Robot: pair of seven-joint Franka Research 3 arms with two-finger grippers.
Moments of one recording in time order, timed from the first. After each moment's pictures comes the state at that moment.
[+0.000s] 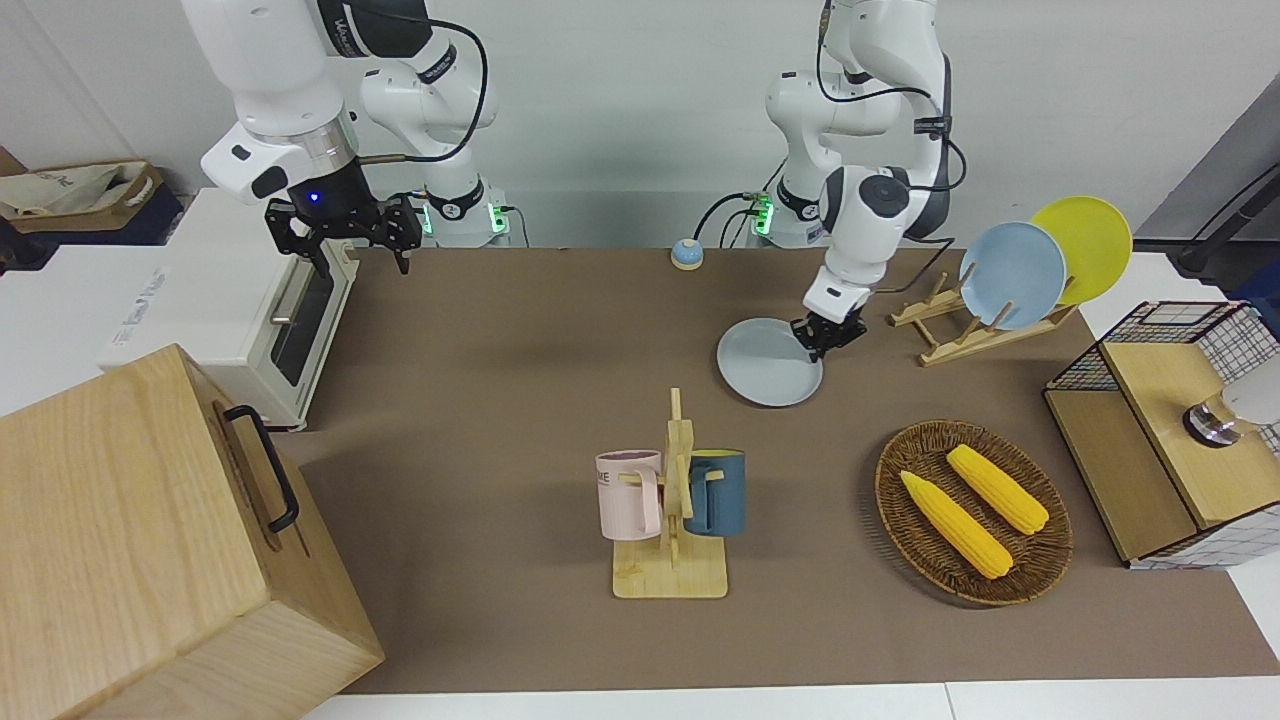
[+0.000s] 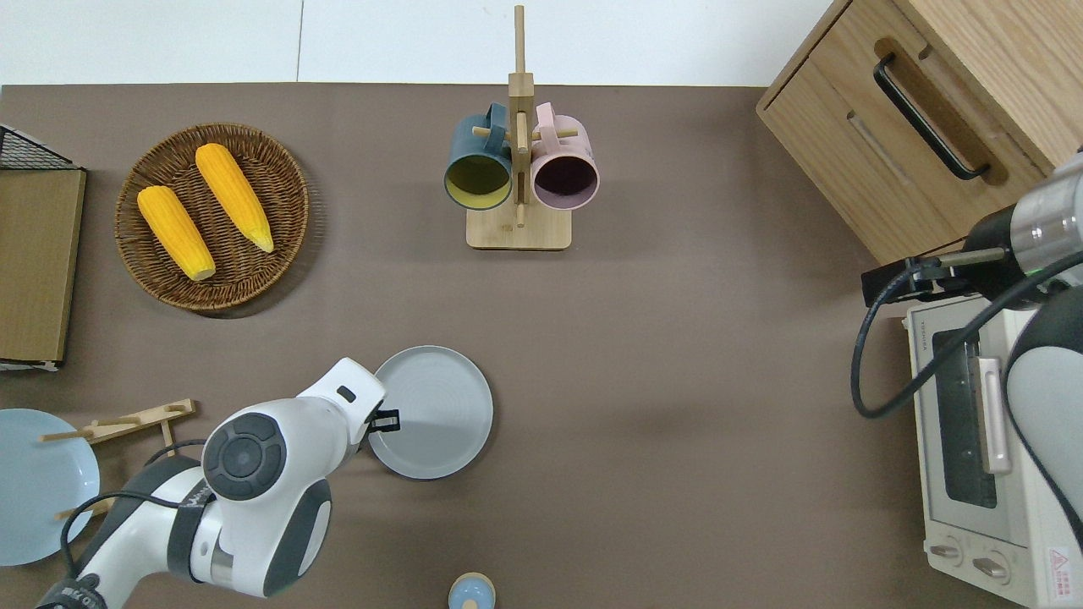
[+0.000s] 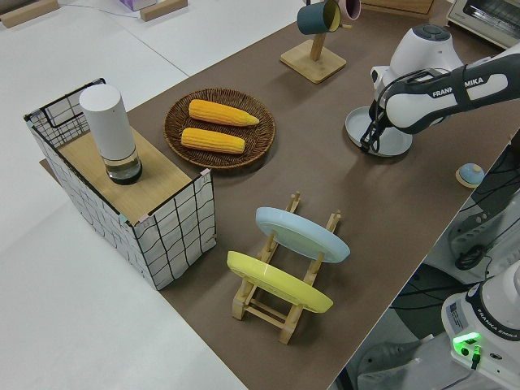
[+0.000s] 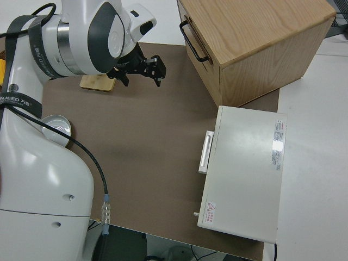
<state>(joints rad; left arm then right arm) -0.38 -0.06 0.00 -2.53 -0.03 2.54 -0.42 -0.07 0.06 0.16 -1.49 -0.04 1.53 0.02</state>
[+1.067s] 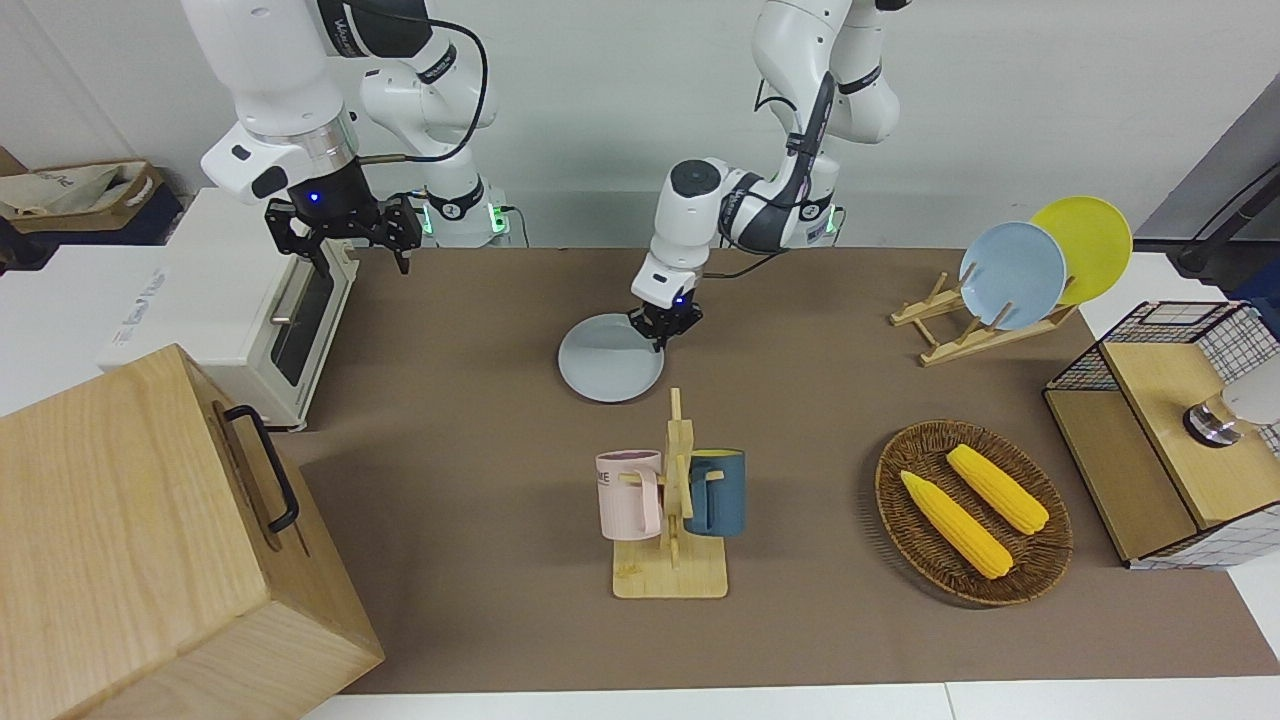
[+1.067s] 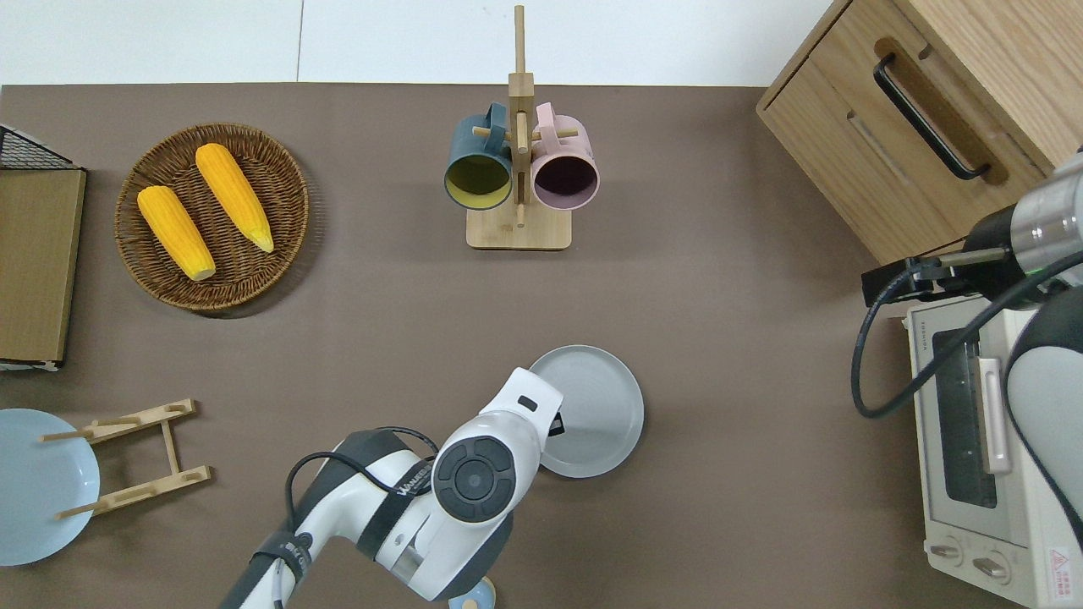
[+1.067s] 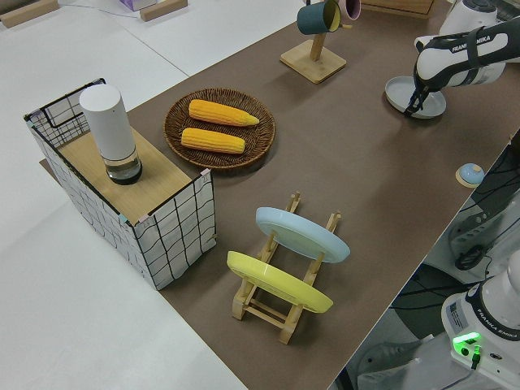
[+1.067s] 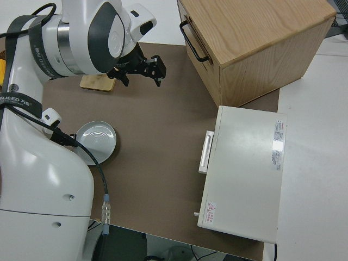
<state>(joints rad) -0.57 0.15 -0.15 -2.27 -0.03 2.55 -0.90 -0.07 0.06 0.16 -1.49 -0.04 1.53 0.02</state>
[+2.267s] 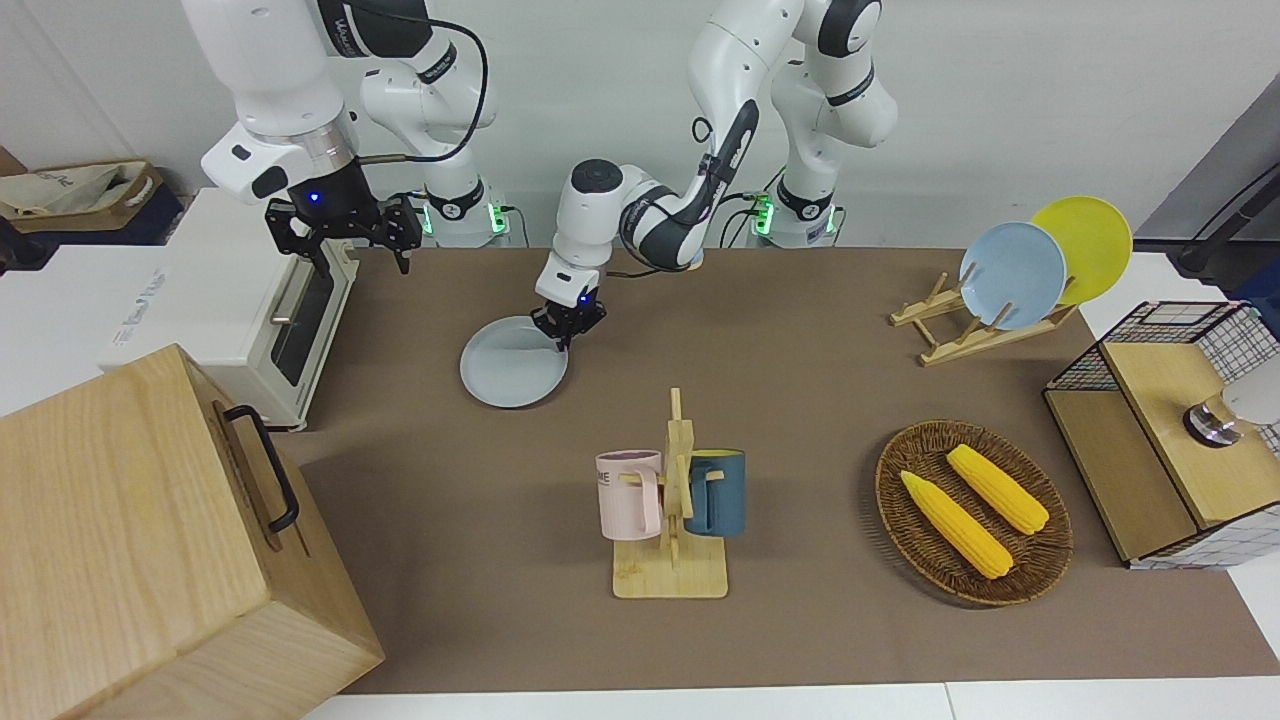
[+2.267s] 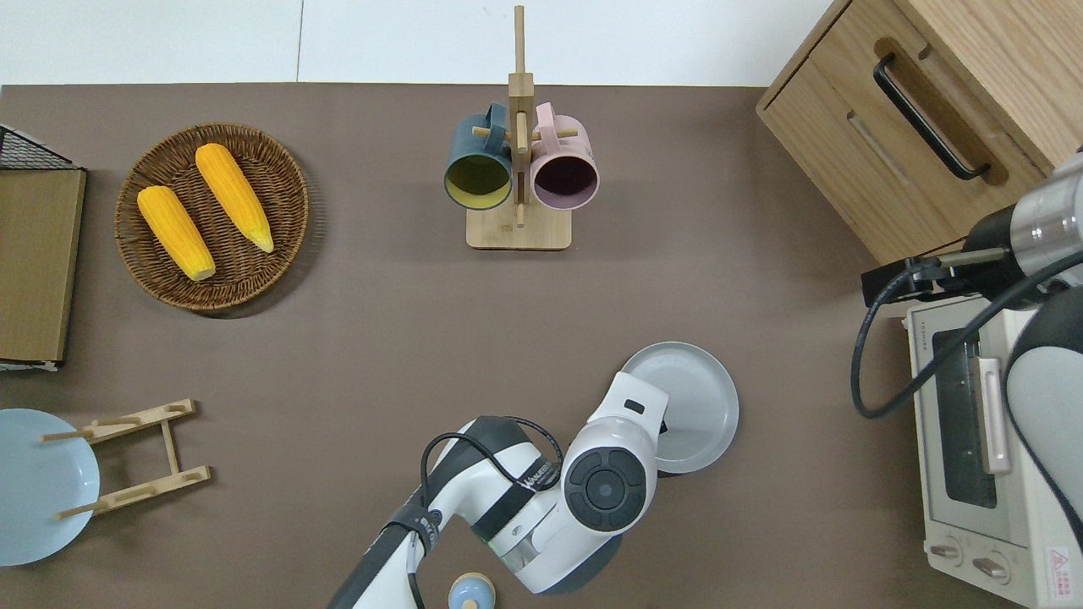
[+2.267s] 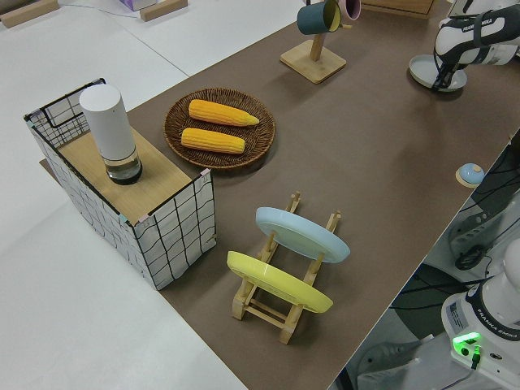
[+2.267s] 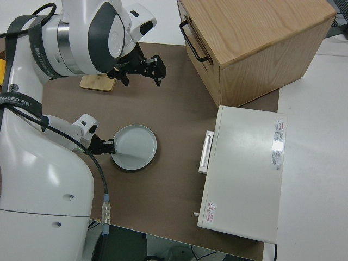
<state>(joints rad) -0.75 0.40 -0.17 -1.92 -0.01 2.56 -1.22 -0.07 0.06 0.16 -1.49 -0.04 1.53 0.02</state>
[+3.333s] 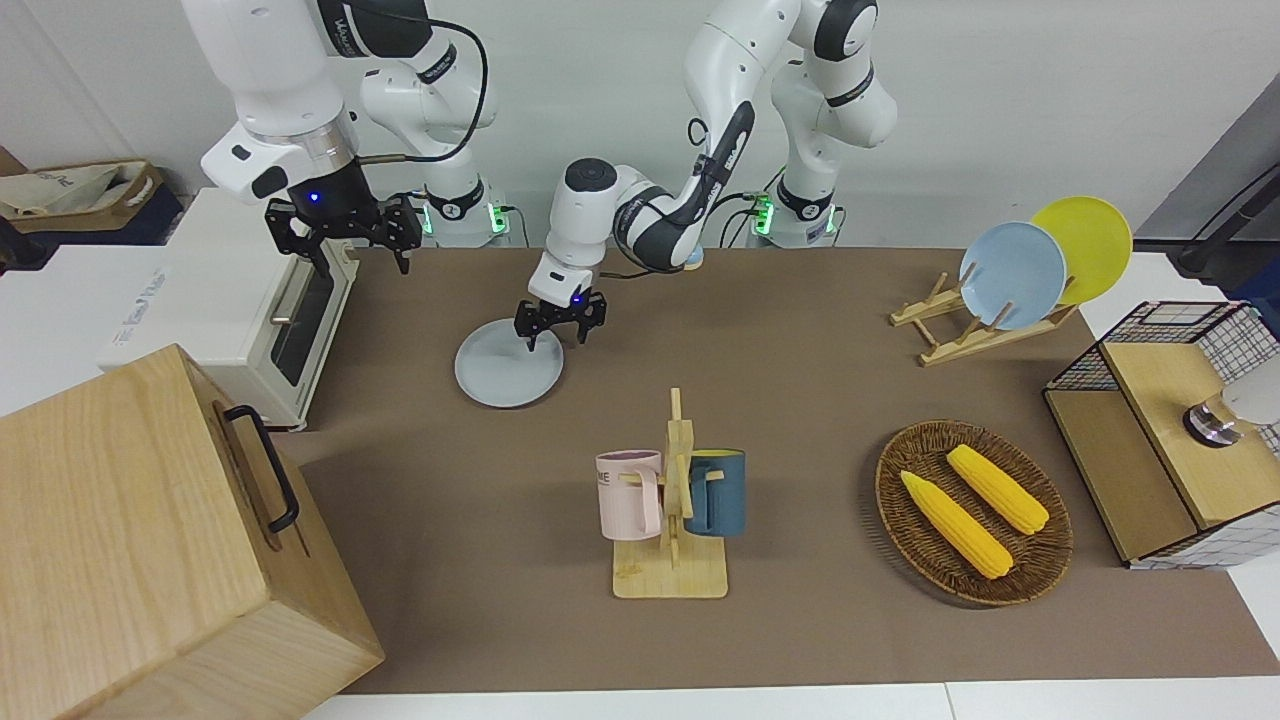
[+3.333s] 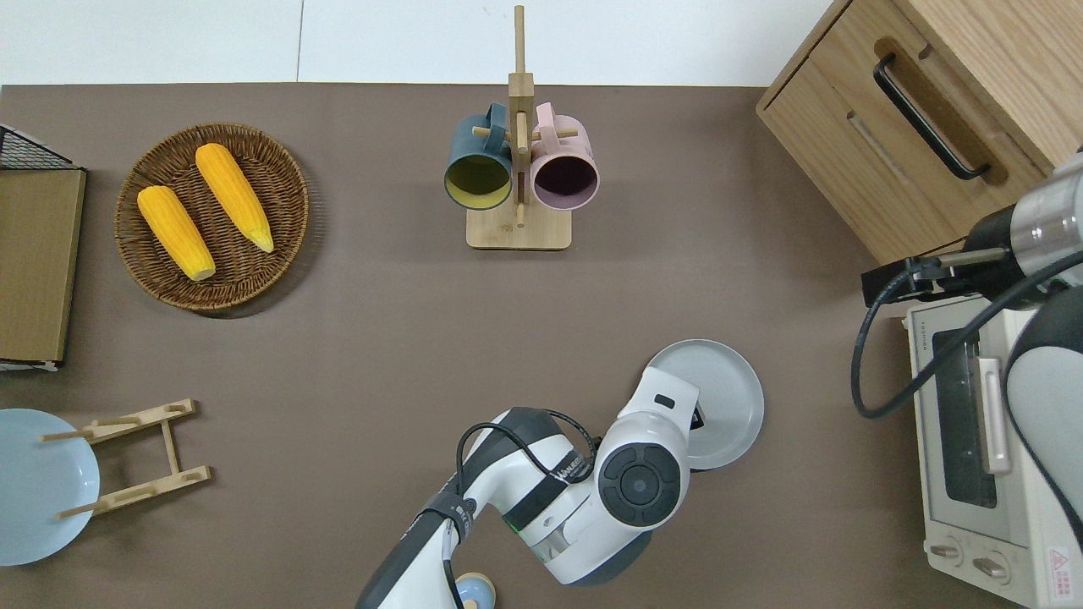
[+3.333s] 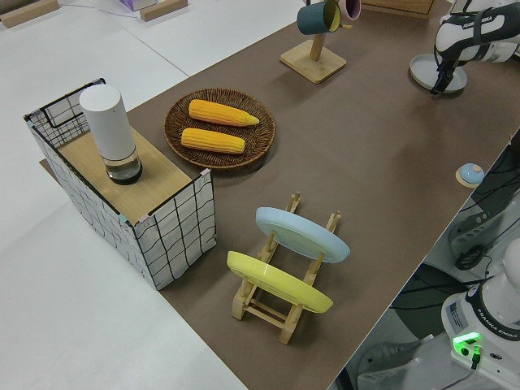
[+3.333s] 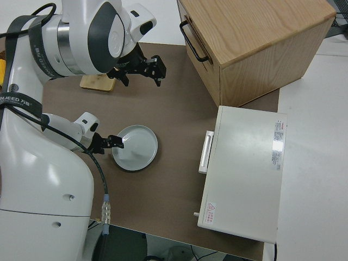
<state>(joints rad) -0.75 0.41 -0.17 -1.90 -0.01 2.55 -1.22 -0.07 0.06 0.16 -1.49 -0.04 1.53 0.02</state>
